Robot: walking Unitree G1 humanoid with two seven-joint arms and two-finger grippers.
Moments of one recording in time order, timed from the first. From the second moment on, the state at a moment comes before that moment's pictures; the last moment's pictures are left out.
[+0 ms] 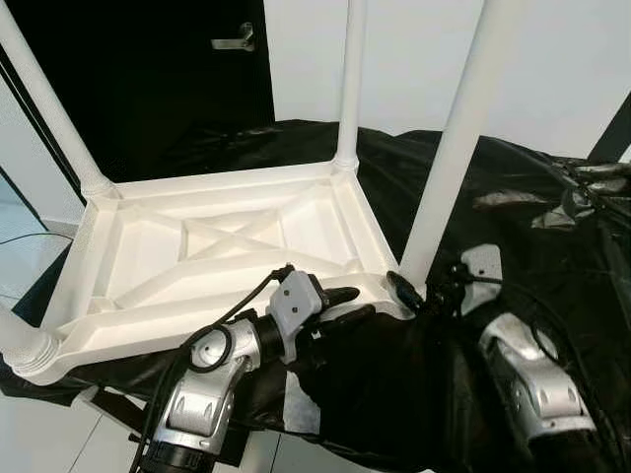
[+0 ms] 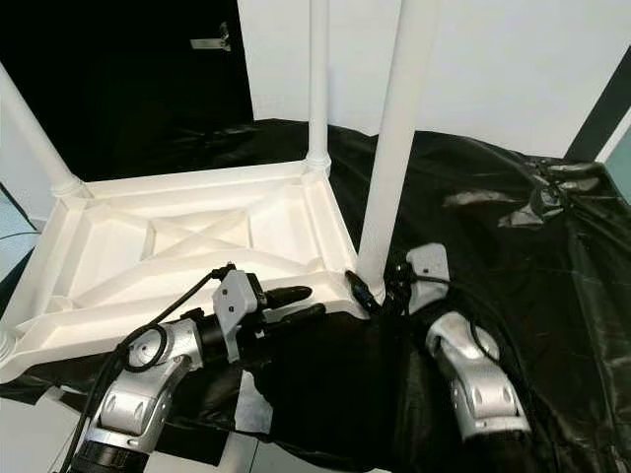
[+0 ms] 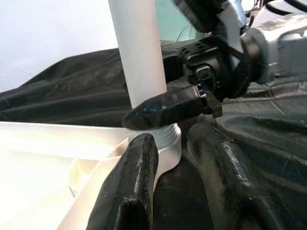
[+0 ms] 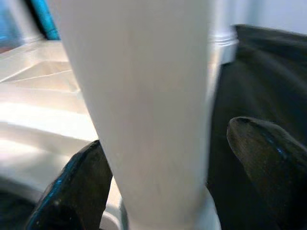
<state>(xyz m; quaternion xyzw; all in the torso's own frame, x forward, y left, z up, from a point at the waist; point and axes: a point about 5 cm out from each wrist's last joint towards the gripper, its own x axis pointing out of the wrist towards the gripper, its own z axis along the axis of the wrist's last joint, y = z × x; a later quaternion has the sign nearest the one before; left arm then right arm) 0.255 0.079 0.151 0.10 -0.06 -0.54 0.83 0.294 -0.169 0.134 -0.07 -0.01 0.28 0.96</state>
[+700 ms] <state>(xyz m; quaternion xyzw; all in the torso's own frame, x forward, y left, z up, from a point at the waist) 0.251 0.081 0.149 0.10 -0.06 -0.53 0.84 0.306 -0.172 0.129 -0.08 0.01 0.36 0.93</state>
